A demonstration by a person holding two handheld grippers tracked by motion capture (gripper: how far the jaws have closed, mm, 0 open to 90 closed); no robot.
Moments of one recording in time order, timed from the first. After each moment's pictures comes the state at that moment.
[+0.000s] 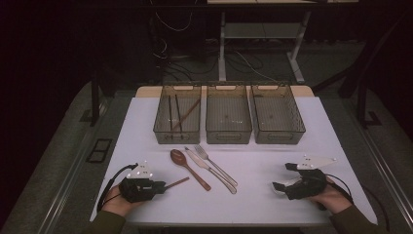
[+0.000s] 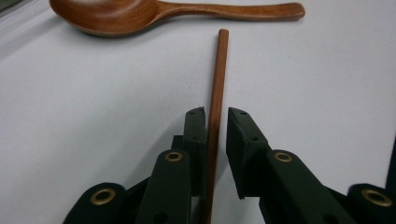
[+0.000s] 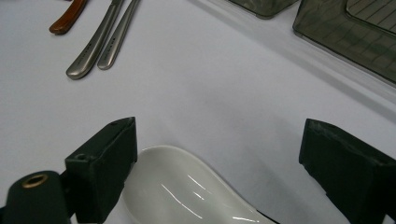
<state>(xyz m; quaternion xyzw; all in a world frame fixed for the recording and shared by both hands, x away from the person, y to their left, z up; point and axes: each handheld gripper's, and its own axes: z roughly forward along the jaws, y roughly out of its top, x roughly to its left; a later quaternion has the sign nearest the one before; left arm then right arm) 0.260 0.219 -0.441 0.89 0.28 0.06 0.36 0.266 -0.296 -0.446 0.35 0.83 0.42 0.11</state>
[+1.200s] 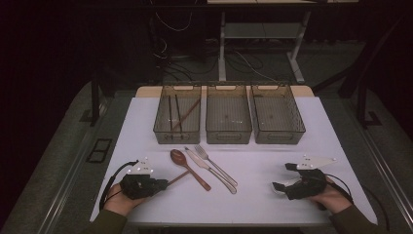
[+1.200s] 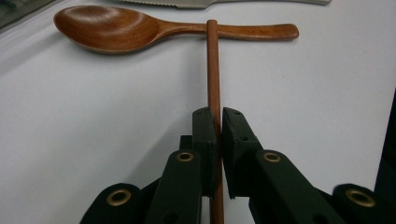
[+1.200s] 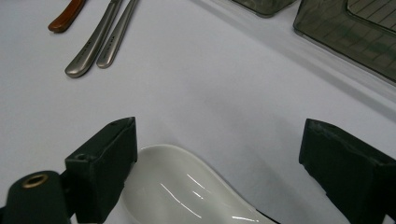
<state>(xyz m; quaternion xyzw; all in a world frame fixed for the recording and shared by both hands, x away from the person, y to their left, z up) 0.264 0.214 -0.432 0.88 0.29 0.05 0.38 0.267 -0.296 -0.447 0.35 0.83 0.42 0.11</state>
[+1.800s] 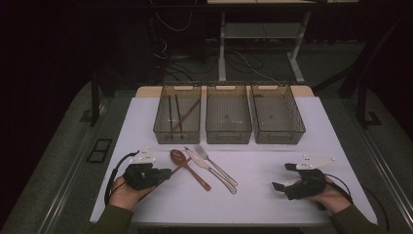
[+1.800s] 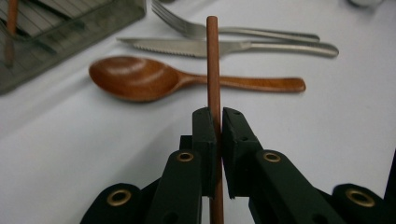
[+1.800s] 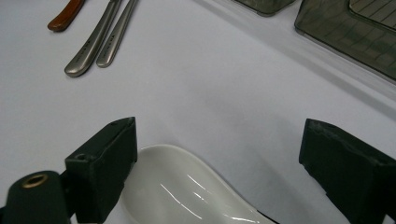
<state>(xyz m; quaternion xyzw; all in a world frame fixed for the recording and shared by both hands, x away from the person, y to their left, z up) 0.279 0.202 -0.410 0.85 0.33 0.07 0.40 0.267 -0.295 -0.448 0.35 0.83 0.42 0.11</state>
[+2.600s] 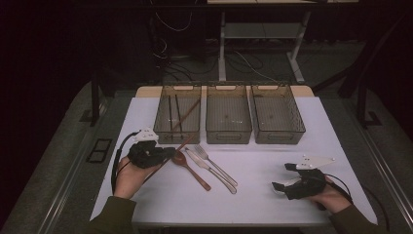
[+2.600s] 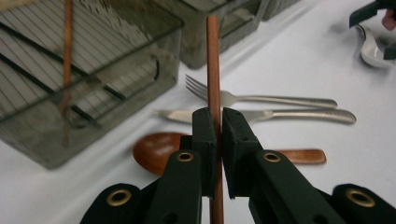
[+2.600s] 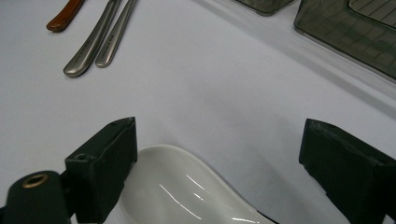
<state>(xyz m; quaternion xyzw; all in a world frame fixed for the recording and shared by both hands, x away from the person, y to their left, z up) 0.319 0.189 -0.379 0.83 0.34 0.10 0.43 0.268 -0.295 -0.448 0.35 0.83 0.42 0.11</state>
